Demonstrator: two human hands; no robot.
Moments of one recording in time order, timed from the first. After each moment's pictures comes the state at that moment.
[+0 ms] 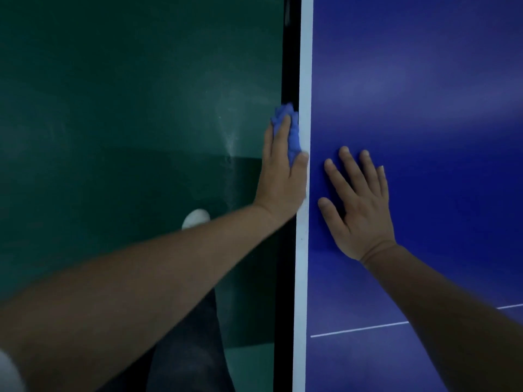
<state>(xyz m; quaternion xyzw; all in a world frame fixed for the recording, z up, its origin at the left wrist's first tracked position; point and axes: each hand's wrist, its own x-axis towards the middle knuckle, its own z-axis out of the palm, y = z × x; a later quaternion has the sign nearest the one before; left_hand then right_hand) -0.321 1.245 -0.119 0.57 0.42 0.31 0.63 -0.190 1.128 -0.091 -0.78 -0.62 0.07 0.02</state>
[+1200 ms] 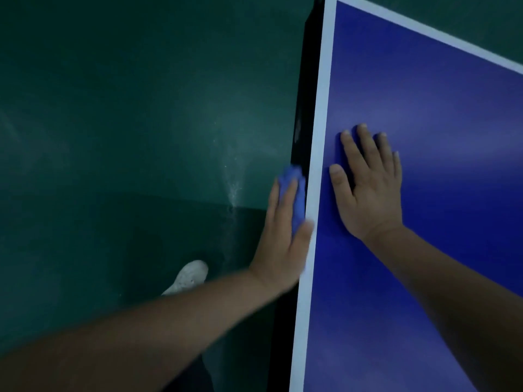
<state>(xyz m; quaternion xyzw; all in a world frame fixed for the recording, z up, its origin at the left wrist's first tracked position) -0.277 1.354 -0.124 0.58 0.40 0.31 0.64 -0.103 1.367 -0.089 -0.81 -0.58 0.08 0.02</state>
